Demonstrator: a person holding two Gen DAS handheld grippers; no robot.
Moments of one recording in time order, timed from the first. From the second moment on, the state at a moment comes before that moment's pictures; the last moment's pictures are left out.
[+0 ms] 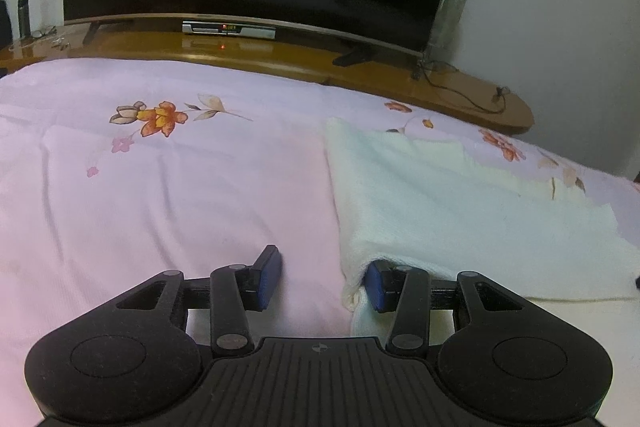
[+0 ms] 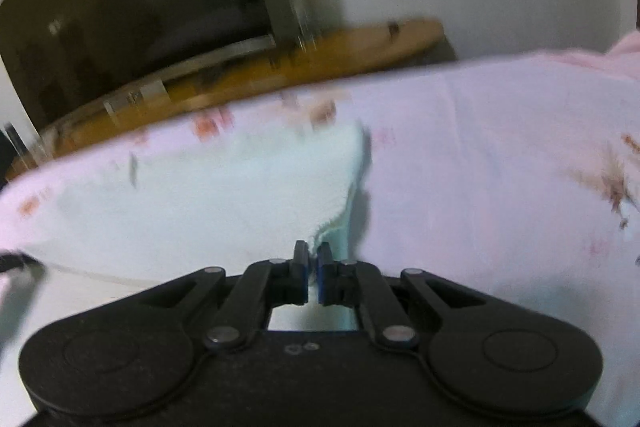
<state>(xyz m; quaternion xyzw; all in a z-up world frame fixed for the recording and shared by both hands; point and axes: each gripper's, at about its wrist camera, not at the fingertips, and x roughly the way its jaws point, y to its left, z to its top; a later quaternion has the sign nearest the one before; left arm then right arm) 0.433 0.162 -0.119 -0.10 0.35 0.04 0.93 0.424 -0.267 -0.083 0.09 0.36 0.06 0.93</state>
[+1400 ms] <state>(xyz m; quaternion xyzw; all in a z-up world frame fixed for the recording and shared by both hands) 0.501 0.120 -0.100 -0.06 0.29 -0.01 0.95 0.447 -0.267 -0.071 0.08 0.31 0.09 0.94</state>
